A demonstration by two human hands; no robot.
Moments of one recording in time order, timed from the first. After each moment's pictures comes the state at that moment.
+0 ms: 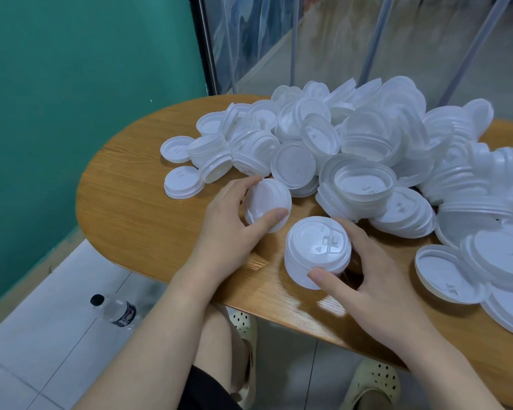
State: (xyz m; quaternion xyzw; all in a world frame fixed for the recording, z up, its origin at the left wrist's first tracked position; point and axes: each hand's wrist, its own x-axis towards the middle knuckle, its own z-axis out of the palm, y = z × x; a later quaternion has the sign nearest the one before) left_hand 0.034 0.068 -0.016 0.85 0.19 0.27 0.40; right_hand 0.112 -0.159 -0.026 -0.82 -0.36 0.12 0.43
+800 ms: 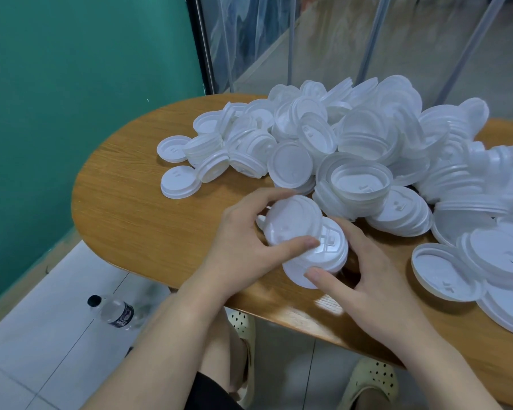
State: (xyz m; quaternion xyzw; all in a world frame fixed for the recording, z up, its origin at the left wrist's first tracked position) left_hand 0.027 0.039 -0.005 0.85 0.09 0.26 0.46; right_hand 0.114 -0.161 -0.029 -0.81 -0.36 0.13 0.43
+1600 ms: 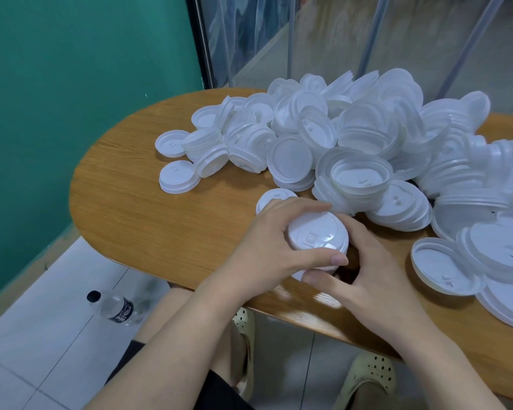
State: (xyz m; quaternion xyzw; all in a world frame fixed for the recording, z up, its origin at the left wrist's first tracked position) left_hand 0.036 0.016 -0.007 0.86 0.08 0.13 0.49; right_hand 0.111 -0.157 -0.024 -0.78 -0.37 0.12 0.49
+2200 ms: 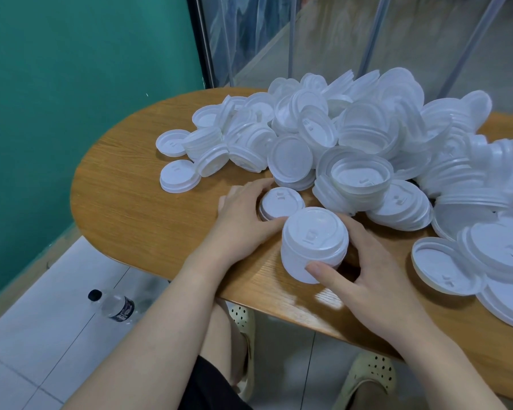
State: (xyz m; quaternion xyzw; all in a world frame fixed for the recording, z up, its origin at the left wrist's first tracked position) left_hand 0.053 0.062 -0.017 0.91 0.21 0.11 0.34; right_hand 0.114 -0.161 -0.029 -0.81 -0.37 0.12 0.44
